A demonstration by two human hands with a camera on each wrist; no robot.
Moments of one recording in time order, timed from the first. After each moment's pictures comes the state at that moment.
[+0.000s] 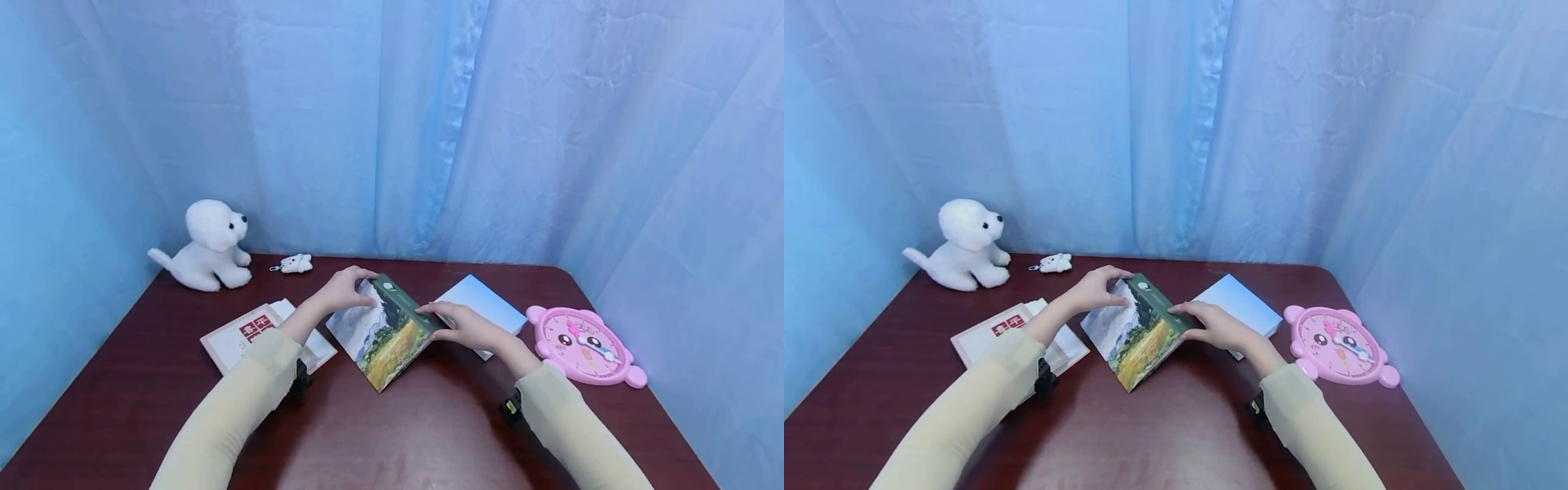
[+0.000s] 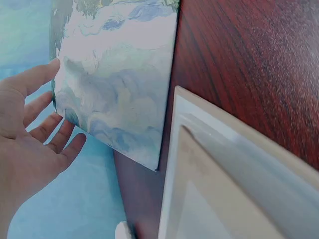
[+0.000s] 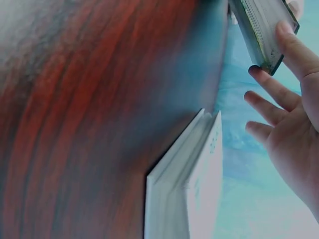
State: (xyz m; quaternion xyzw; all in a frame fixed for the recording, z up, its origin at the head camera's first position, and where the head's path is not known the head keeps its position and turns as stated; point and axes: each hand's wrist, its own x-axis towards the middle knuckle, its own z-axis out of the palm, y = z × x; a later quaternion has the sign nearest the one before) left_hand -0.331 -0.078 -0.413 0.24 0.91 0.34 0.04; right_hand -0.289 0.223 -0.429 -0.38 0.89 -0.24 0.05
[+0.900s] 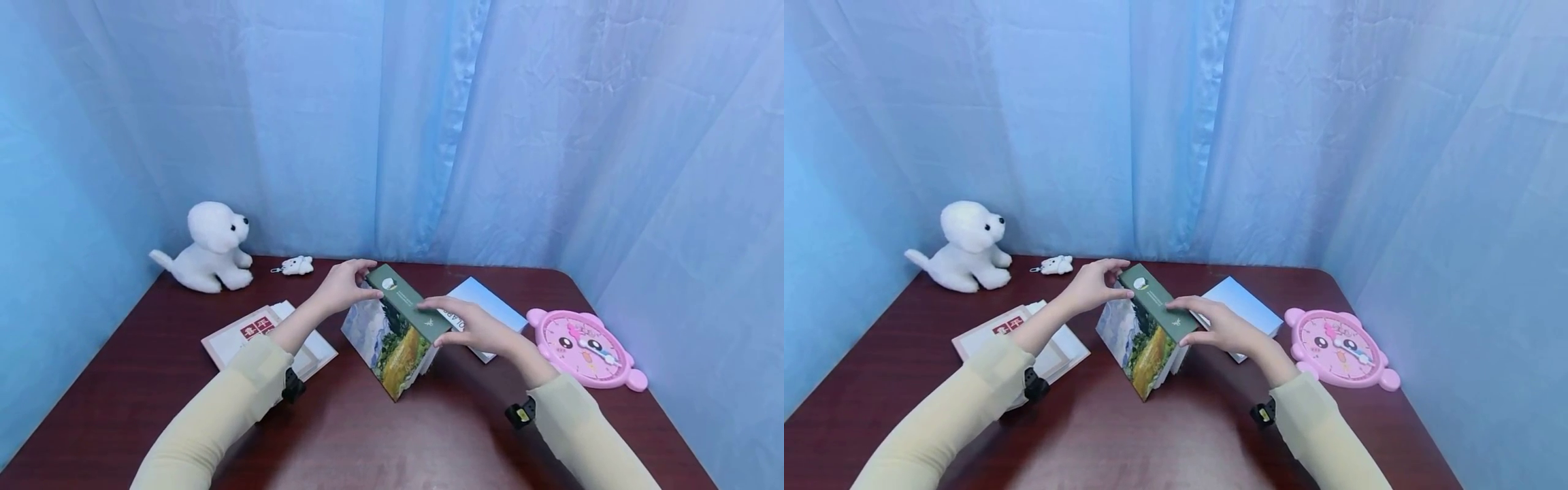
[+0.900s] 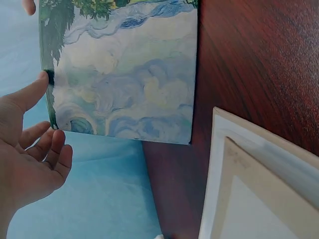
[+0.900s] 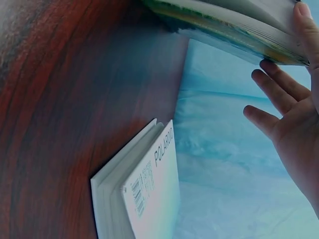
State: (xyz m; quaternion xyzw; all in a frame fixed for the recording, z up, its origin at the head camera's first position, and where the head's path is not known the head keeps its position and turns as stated) left_hand -0.306 -0.072 -0.383 0.21 0.90 0.38 -0.03; right_hand -0.260 0.220 -0.388 -0.40 0.86 -0.30 0.04
